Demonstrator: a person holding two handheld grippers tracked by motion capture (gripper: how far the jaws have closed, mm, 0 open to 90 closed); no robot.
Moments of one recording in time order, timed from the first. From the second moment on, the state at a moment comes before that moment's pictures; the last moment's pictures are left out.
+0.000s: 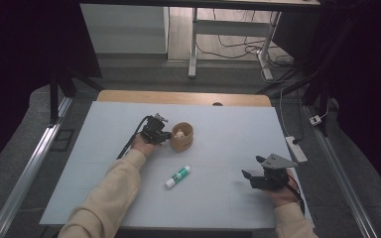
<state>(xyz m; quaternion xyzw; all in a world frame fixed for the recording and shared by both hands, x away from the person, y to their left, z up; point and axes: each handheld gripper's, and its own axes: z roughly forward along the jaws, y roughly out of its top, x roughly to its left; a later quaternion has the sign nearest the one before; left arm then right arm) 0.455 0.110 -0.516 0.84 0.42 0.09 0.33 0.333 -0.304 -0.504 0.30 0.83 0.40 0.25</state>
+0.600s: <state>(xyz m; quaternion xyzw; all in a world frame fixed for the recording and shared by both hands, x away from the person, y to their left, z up) 0.456 0.091 -0.516 0.85 0.40 0.09 0.34 0.332 -0.303 -0.504 0.30 0.83 0.40 0.24</state>
